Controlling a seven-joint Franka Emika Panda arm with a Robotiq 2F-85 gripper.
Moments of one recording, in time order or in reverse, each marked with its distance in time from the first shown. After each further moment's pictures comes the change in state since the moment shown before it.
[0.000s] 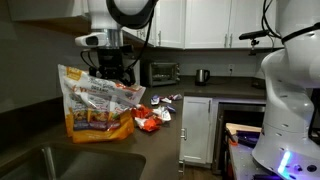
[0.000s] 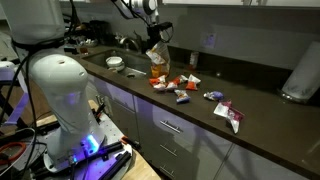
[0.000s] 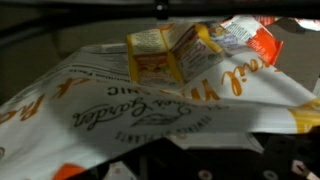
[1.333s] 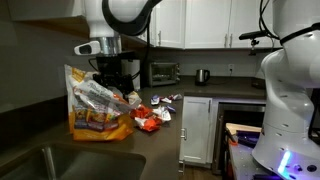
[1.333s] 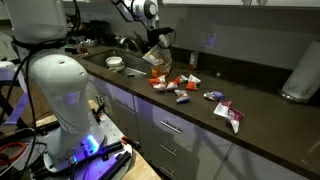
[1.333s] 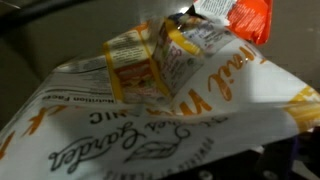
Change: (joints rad) arm 0.002 0.045 0.004 0.013 0.031 -0.016 0.345
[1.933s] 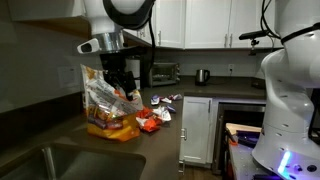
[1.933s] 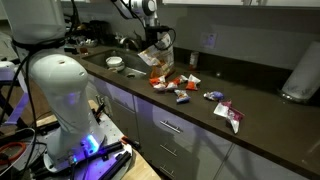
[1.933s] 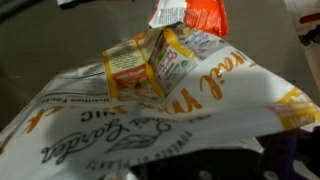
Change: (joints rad) arm 0.001 -0.032 0.008 0.000 -0.008 -0.113 0.344
